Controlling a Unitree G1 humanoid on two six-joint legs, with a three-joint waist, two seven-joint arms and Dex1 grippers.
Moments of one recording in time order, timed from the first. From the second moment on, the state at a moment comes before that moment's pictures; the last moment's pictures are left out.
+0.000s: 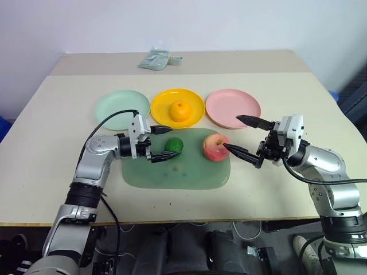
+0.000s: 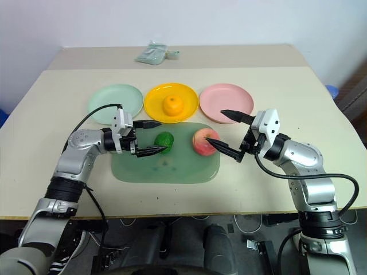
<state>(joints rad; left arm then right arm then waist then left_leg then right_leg) -0.55 0.44 -0.06 0.30 -0.27 0.07 -1.21 -0.26 -0.61 -0.13 -0.20 0.50 0.16 0.98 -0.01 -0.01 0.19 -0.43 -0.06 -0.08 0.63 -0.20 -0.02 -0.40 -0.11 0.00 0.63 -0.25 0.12</state>
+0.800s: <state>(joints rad) -0.56 0.37 -0.11 0.42 -0.22 0.02 -1.11 -0.26 -0.61 -0.13 -0.20 0.49 0.17 0.97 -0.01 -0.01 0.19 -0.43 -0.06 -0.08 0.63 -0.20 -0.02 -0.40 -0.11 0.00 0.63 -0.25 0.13</state>
